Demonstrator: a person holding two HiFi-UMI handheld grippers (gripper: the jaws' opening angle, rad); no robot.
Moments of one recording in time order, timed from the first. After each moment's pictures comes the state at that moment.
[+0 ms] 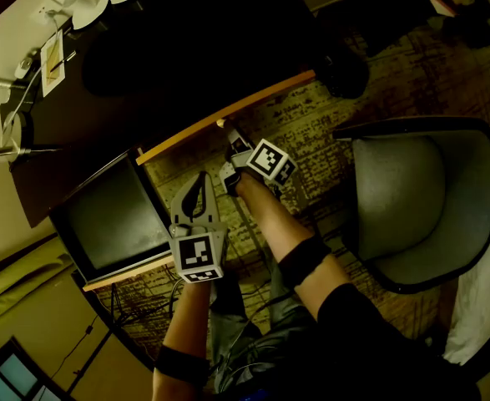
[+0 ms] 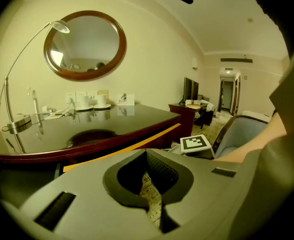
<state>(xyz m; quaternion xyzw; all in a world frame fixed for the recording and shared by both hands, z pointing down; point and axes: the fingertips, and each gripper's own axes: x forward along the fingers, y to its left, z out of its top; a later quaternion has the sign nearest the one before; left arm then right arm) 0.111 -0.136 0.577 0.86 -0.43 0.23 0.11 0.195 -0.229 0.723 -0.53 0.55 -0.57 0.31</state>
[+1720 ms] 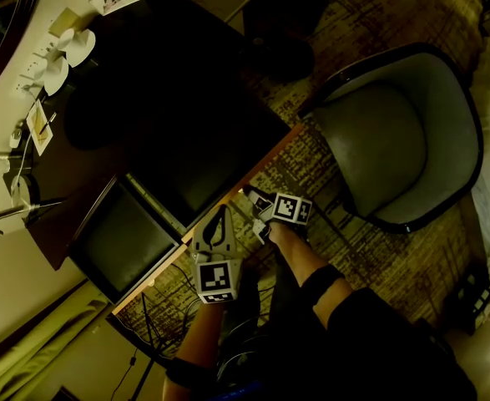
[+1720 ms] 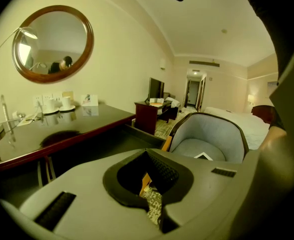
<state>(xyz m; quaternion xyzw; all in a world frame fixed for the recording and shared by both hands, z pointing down) 0.158 0.017 0.524 0.93 -0.26 0.25 0.10 0.209 0.026 0.729 -0.54 0.51 -0.61 0.26</state>
